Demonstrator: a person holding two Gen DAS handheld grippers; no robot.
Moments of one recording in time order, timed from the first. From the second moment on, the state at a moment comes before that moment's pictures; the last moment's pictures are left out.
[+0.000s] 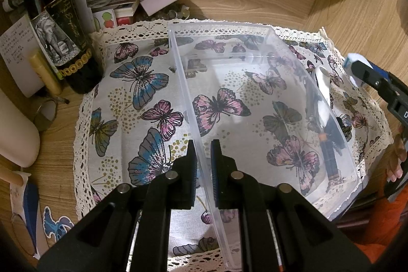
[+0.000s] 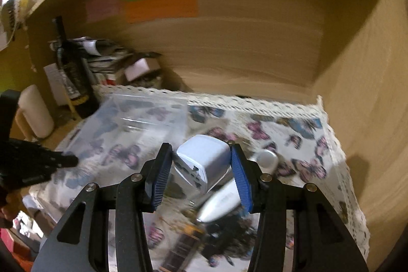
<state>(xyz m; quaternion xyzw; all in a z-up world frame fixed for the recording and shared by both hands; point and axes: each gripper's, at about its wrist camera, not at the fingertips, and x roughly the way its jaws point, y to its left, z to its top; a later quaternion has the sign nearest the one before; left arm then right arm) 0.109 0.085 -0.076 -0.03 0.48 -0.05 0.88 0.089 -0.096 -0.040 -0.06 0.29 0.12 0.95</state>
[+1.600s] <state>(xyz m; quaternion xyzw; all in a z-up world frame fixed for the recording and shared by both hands) 0.108 0.088 -0.076 -0.03 0.47 -0.08 0.88 0.118 -0.025 -0.053 -0.15 0.35 0.17 0.91</state>
